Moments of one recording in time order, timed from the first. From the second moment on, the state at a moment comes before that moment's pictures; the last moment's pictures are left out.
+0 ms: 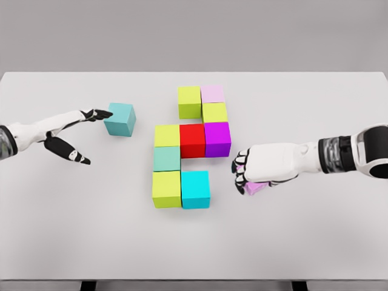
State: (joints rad) left arm -0.65 1.03 -0.93 -1.52 0.37 -0.14 -0.35; right arm -0.73 -0.89 0.91 -1.76 0.37 -0.61 0.61
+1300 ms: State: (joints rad) left arm -0.70 0.82 -0.90 -1.16 0.27 -0.21 -0.35; right arm -0.61 -1.09 0.74 -1.60 0.38 -0.61 0.61
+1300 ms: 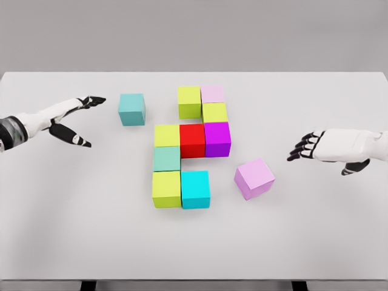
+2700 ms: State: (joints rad) left arm -0.74 0.60 -0.90 -1.15 0.22 -0.16 -0.35; right arm -0.70 -0.94 0.75 -1.57 0.44 -0.61 0.61
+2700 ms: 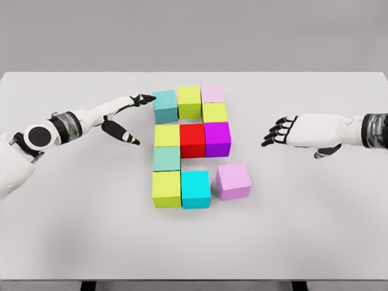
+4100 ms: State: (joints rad) left arm -0.74 0.93 -0.90 -1.34 0.41 -0.54 -0.59; right arm -0.69 -1.07 0.87 -1.73 0.38 -0.61 0.61
